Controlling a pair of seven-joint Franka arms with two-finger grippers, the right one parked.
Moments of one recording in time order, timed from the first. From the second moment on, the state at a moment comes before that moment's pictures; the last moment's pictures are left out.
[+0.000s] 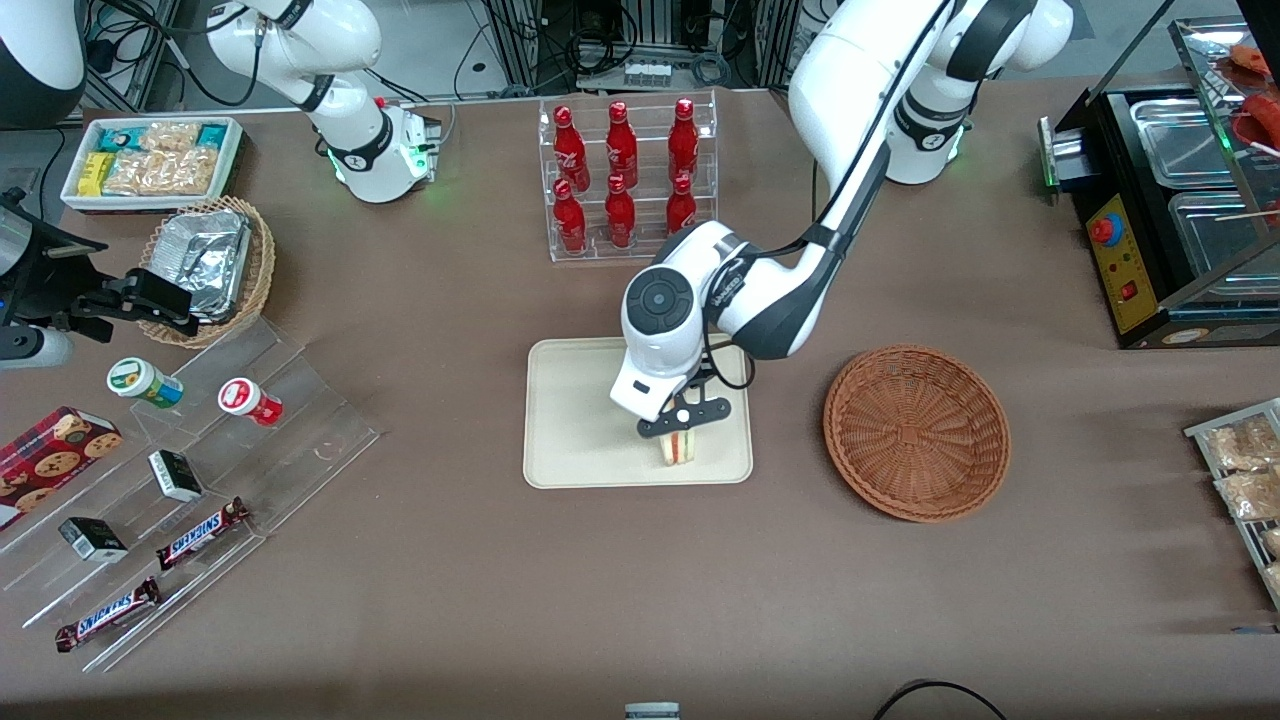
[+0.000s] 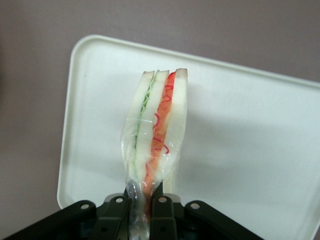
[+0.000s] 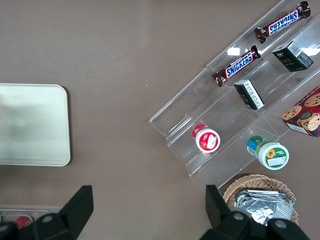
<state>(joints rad) -0.73 0.74 -0.02 -1.33 -0.01 1.98 -0.96</state>
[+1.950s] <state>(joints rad) -0.71 0.56 0.03 -1.26 -0.01 1.72 -1.00</state>
